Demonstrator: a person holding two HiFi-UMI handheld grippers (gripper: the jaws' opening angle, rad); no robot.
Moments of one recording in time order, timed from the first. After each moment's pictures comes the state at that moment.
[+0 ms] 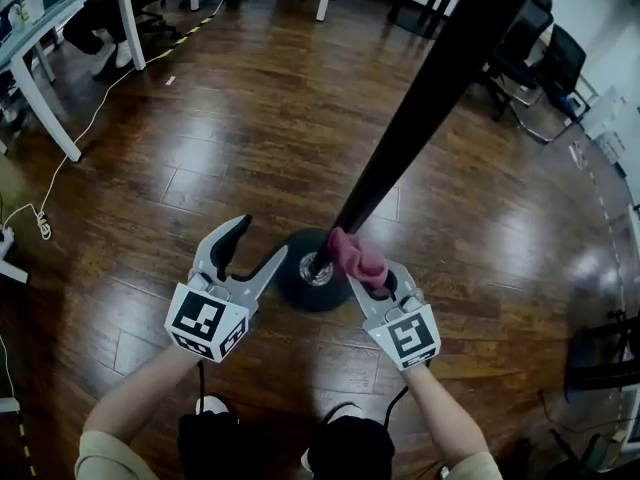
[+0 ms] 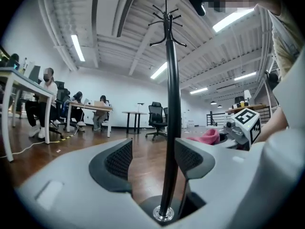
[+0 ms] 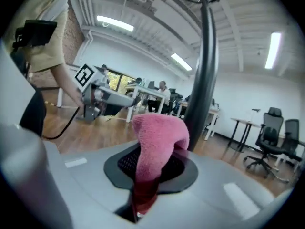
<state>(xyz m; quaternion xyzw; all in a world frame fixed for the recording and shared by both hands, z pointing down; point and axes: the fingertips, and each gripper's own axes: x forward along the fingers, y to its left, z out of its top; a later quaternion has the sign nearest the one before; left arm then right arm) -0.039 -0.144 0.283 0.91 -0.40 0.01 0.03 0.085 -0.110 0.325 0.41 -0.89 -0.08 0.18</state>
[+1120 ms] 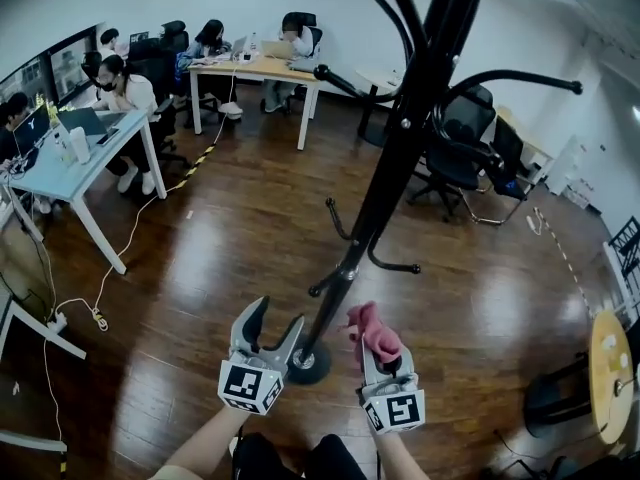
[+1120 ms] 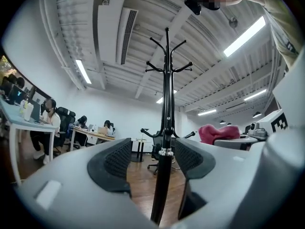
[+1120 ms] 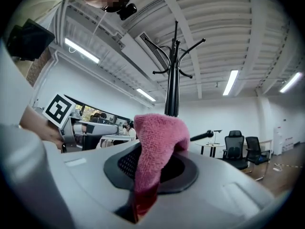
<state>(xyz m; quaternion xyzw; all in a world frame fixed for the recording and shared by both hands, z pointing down) -0.030 -0.123 -0.178 0.89 -0.44 -0.08 0.02 0.122 -0.065 -0.171 0.58 -0.81 -0.08 0.01</state>
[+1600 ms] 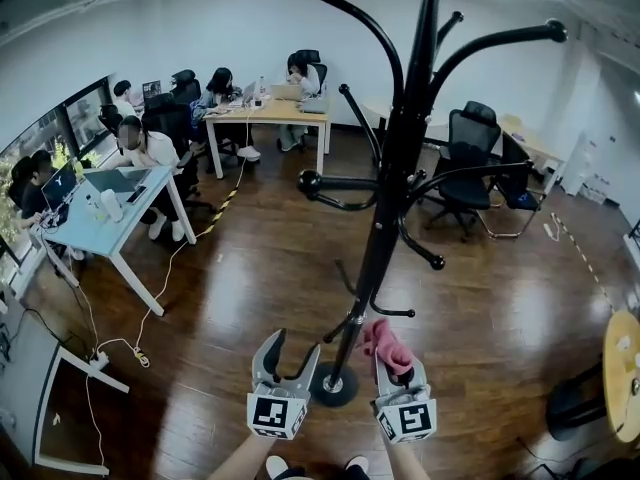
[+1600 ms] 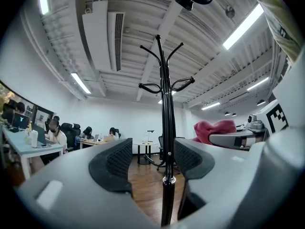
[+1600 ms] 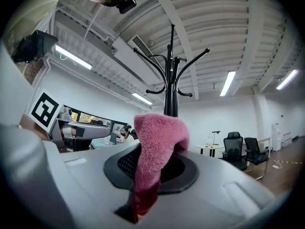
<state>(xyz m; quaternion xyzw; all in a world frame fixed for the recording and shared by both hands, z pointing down) -0.032 -0.105 -0.292 0.88 -0.48 -0.05 -0.02 0.122 -0.069 -0.289 0.59 -0.80 -0.07 -0.01</state>
